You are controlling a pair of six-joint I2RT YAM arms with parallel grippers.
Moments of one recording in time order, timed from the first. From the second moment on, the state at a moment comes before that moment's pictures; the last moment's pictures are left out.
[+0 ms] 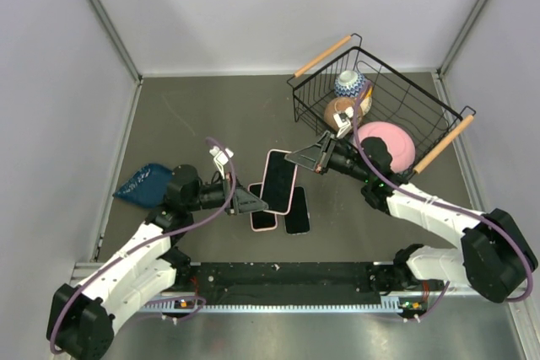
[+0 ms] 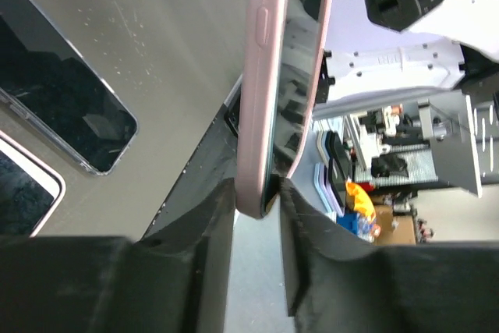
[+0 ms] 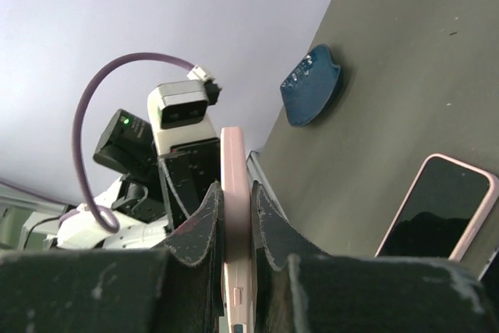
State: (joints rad) left arm -0.46 0.76 0.38 0.17 0.87 -0.92; right arm 0.62 1.21 0.59 0.63 -0.48 1.10
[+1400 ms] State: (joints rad) left arm -0.46 0.74 0.42 0.18 0.88 -0.95; right arm 0.66 1.34 0.52 0.98 -0.61 1.34
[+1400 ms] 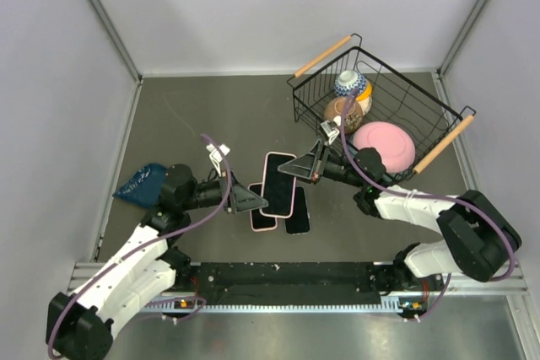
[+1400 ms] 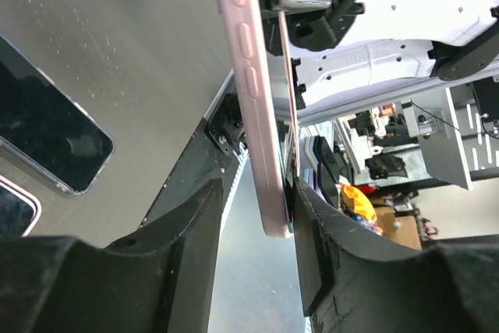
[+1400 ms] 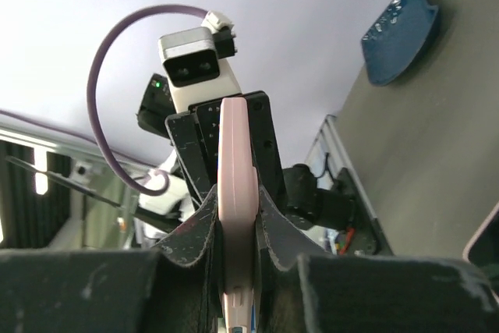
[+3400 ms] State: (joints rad) left arm -0.45 0.75 0.56 -0.20 0.81 -0.92; right arm 0.65 1.43 0.51 1.04 -0.60 1.41
